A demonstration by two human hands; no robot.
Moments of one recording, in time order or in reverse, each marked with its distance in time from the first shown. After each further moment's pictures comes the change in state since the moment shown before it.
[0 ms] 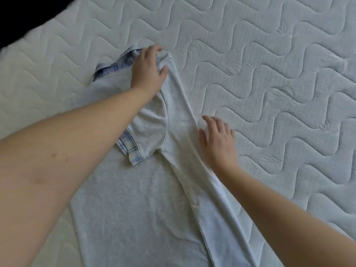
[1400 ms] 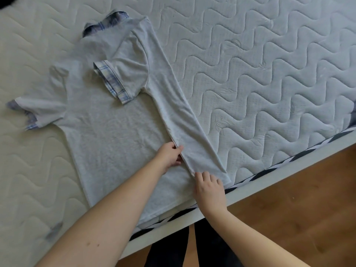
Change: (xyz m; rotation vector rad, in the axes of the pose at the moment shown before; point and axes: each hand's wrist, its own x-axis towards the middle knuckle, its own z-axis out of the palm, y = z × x) left_hand -0.399 0.087 0.061 -0.827 -0.661 -0.865; right_hand -0.354 0.012 0.005 -0.454 -0.177 0.061
